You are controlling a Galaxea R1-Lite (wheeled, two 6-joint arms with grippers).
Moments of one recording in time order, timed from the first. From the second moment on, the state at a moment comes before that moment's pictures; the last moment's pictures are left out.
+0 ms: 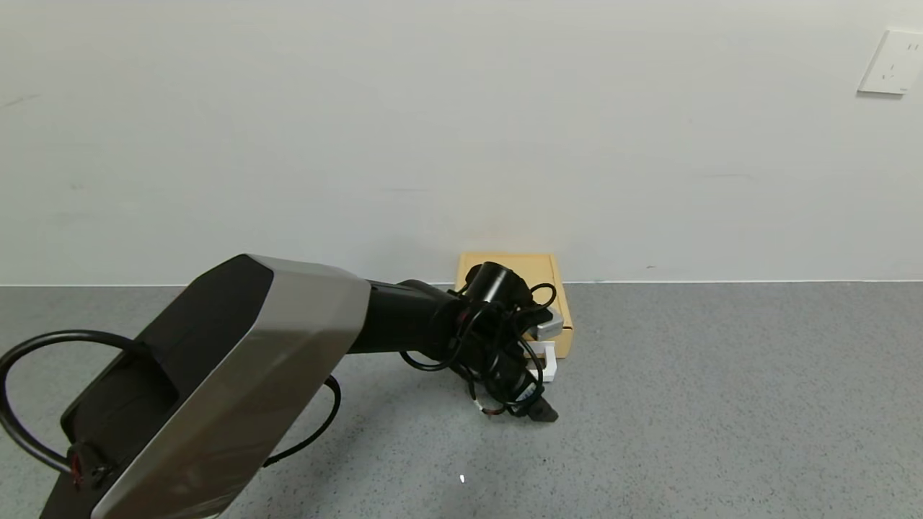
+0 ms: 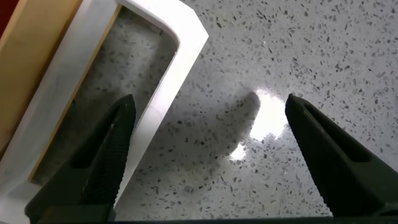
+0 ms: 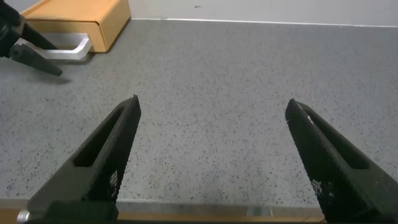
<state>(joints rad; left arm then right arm) -0.66 2.38 -1.76 0.34 -0.24 0.31 0.01 0.00 -0.01 0.01 0.00 0.01</state>
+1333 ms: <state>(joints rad) -0.79 2.23 -1.52 0.39 -0.23 0.17 0.01 0.00 -0.01 0.01 0.00 0.01</state>
